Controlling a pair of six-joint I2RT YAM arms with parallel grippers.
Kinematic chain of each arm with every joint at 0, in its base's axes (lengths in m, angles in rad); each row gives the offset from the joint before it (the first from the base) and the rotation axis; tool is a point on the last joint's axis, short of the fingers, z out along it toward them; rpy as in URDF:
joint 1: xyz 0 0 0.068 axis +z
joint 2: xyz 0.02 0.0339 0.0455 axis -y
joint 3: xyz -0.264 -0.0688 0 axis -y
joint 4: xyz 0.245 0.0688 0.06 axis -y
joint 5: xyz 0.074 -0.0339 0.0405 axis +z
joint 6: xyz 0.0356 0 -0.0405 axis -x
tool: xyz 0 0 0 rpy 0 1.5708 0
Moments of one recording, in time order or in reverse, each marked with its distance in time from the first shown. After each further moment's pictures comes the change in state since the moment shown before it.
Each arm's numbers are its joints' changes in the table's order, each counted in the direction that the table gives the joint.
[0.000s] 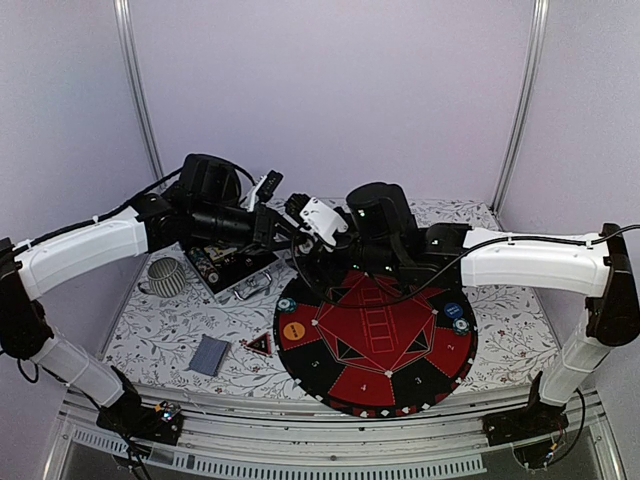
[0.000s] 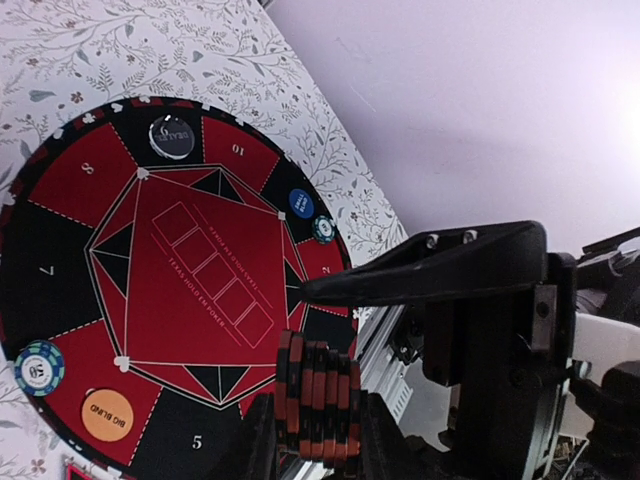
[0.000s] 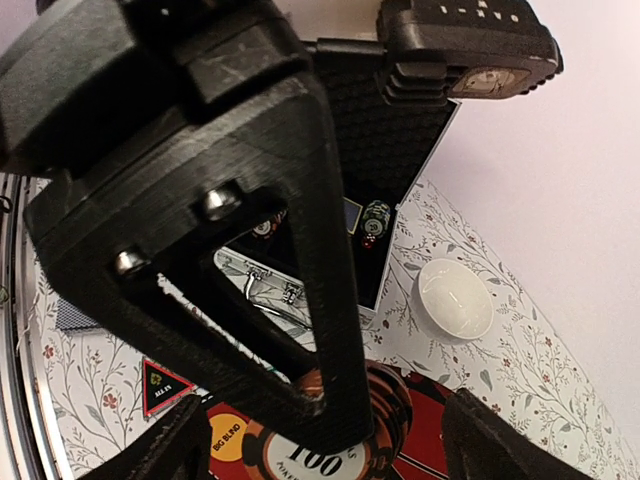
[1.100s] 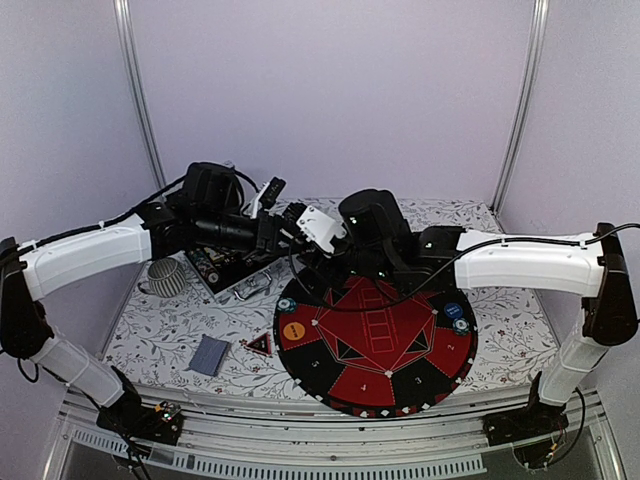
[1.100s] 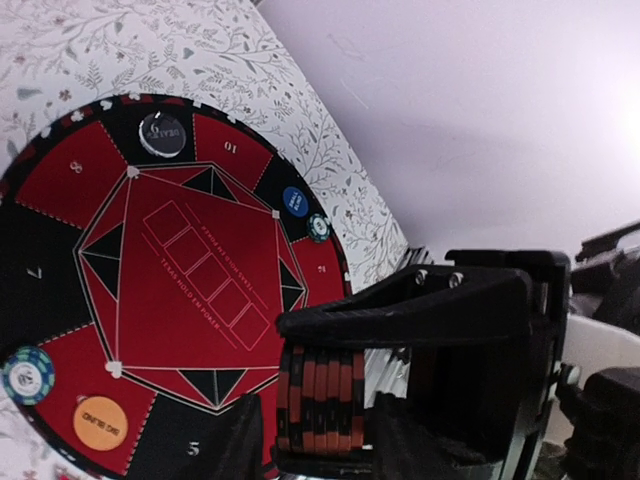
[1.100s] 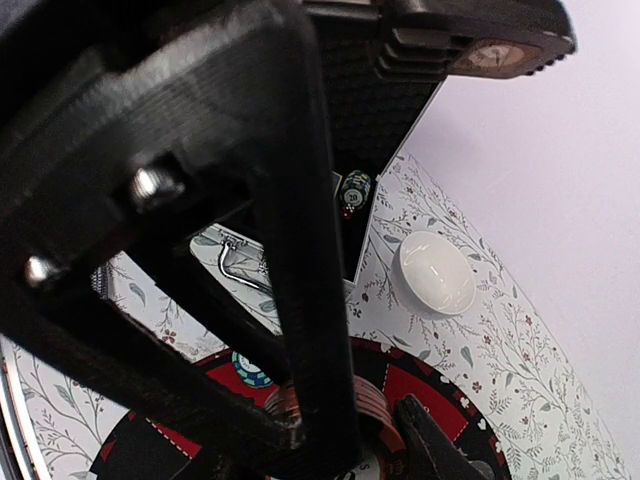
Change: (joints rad) left arm -0.009 -0.004 -0.053 0.089 -0.023 0.029; right arm 0.010 -0.028 0.009 -0.031 -0.098 0.046
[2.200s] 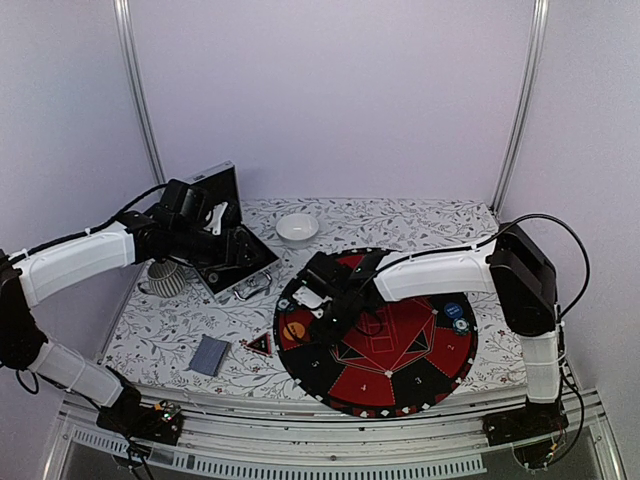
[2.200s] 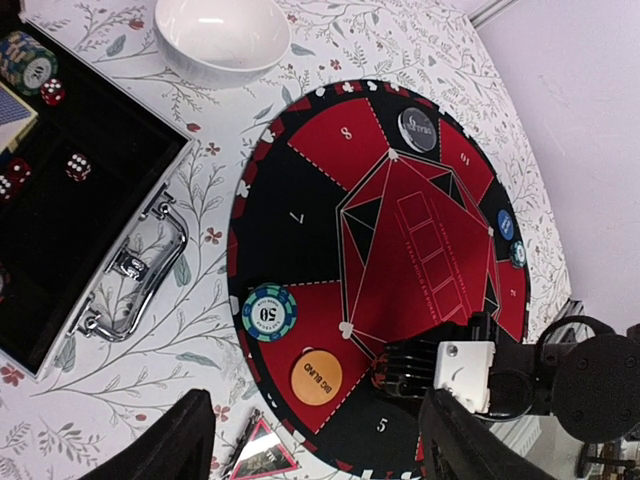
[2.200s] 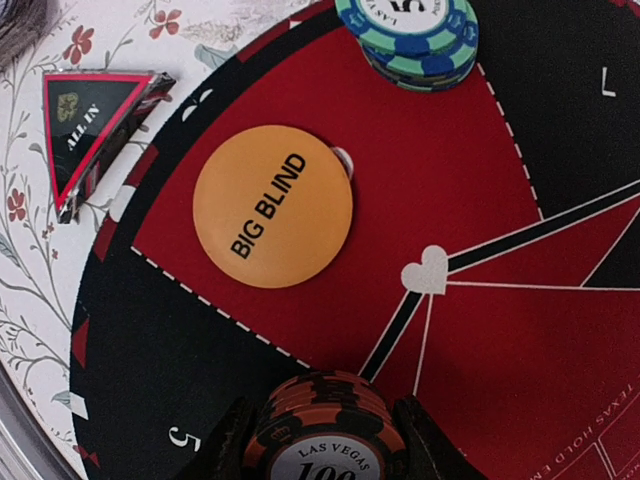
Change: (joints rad) left arm 0.193 0.076 -0.137 -0.212 0.275 -0.156; right arm -0.040 -0.408 0.153 -0.473 0.273 -0.365
